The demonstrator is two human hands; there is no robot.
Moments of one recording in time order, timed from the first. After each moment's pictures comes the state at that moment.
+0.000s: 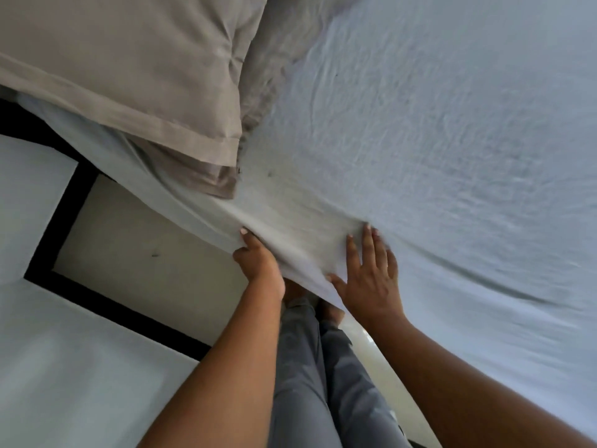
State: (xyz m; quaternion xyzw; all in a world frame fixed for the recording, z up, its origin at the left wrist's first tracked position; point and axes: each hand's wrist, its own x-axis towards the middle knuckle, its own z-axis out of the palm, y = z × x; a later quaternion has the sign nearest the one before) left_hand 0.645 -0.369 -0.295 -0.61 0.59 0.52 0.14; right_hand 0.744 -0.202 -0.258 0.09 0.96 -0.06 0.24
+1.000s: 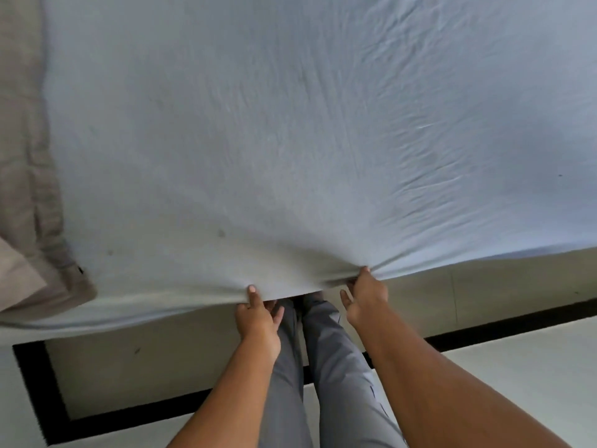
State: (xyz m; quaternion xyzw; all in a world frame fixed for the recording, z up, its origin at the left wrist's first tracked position) left_hand 0.774 -0.252 -0.263 -0.49 0.63 0.47 0.38; right_hand 0.868 -0.109 -0.245 0.84 0.06 -0.53 -0.06
